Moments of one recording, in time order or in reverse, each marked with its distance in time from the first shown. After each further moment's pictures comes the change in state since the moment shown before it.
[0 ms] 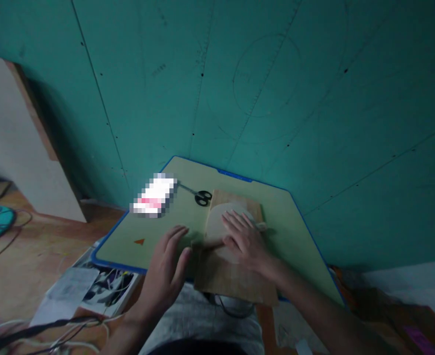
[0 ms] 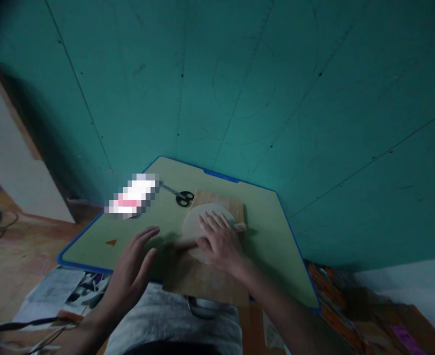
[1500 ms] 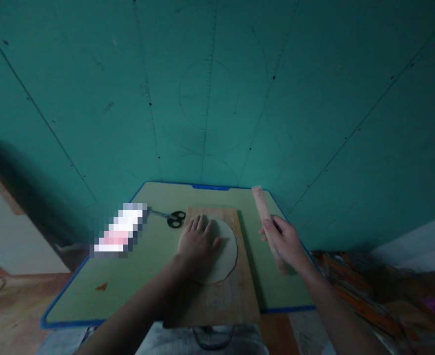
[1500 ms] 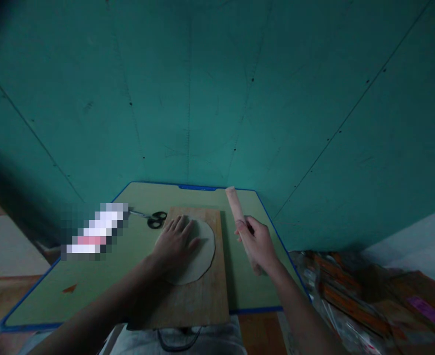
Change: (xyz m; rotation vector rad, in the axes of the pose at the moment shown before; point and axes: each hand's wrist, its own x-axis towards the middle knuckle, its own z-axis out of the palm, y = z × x) left_hand 0.109 0.019 0.120 0.526 -0.524 0.274; right_hand -0.067 0.080 -0.059 0.739 0.568 0.634
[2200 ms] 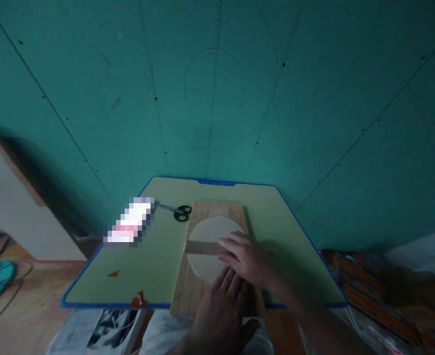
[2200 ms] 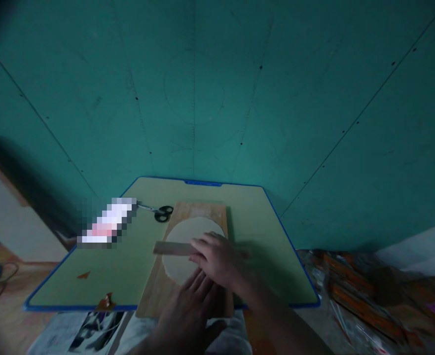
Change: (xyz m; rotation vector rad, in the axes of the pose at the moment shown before) left_hand -0.106 0.089 -0.012 -0.217 -0.094 0.329; right_hand -0.033 -0.030 0.067 -0.440 -0.542 -0.478
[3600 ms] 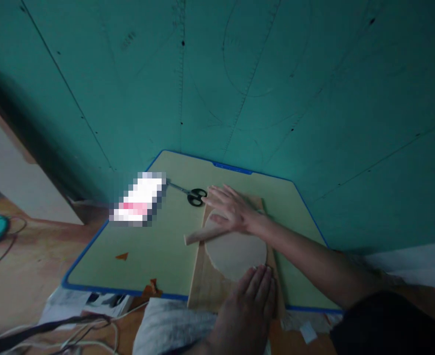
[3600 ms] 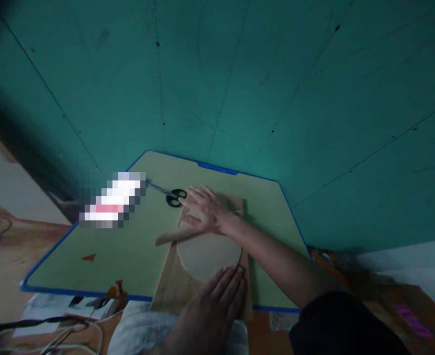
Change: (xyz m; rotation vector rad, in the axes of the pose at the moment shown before) left_hand 0.001 0.007 0.011 0.309 0.116 0.129; right_hand 0.121 0.034 0.030 -0.275 -0.233 -0.297
